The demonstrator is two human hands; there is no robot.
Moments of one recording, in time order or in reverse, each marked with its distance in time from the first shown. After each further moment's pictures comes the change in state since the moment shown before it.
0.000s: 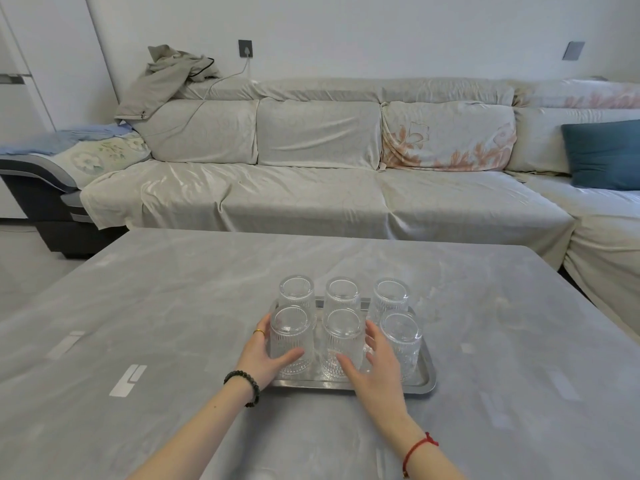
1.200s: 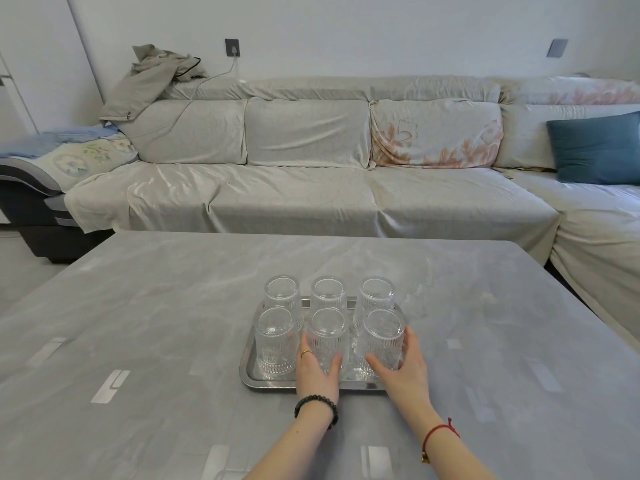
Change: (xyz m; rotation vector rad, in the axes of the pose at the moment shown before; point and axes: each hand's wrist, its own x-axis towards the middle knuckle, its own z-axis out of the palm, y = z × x) left_hand -0.035 0.043 0.116 -0.043 0.177 -0.129; right_hand 0.017 0.051 -0.048 0.024 0.119 0.182
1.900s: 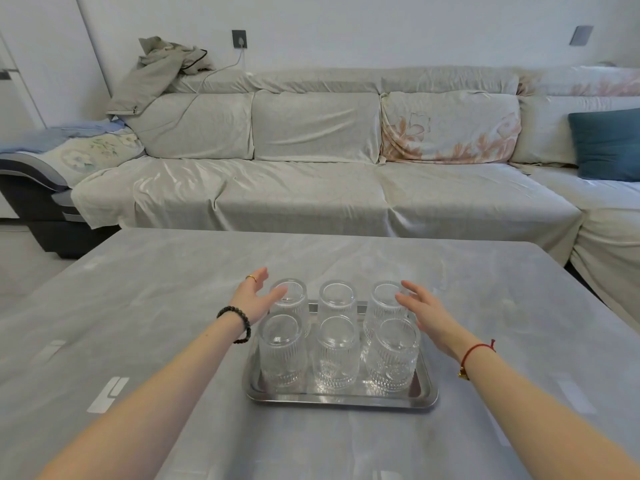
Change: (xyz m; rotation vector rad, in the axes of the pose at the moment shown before) left_hand 0.130 0.042 -0.114 0.132 -0.137 0.090; right_hand 0.111 -0.041 -0.024 0.109 -0.378 0.163
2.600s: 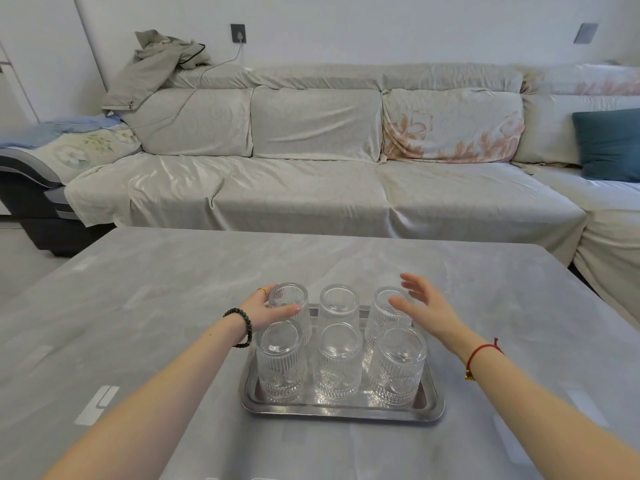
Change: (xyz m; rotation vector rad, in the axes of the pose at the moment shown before) left_hand 0.018 -0.011 0.010 0.068 -0.222 -0.099; right_hand 0.006 -0.013 0.002 -0.180 0.075 -0.179
